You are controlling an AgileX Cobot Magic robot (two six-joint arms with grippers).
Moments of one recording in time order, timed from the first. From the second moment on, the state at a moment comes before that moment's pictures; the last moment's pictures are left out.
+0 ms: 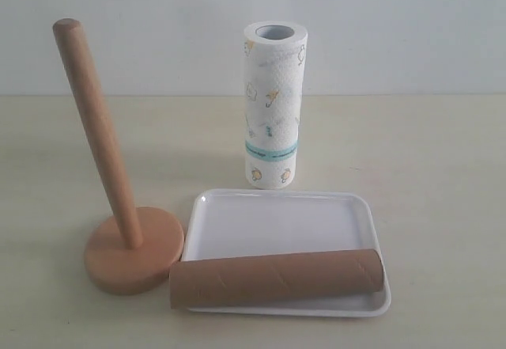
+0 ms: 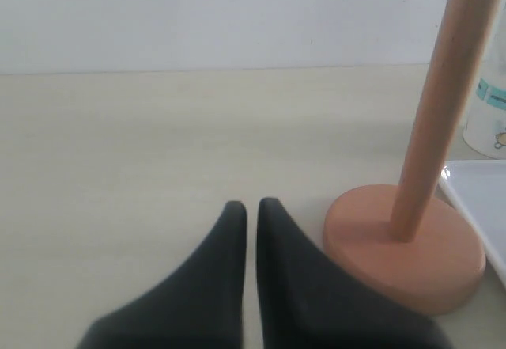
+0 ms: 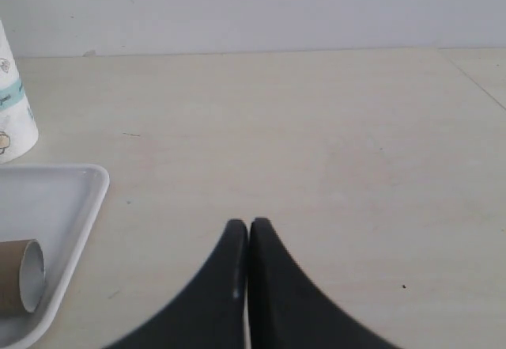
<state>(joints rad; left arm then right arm) -0.04 0.00 0.00 -0.05 0.31 0.04 -0.01 0.00 0.00 0.03 0.35 0.00</state>
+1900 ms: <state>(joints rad) -0.04 0.00 0.00 -0.05 0.31 0.04 -0.01 0.98 -0.24 -0.83 -0.84 0.40</state>
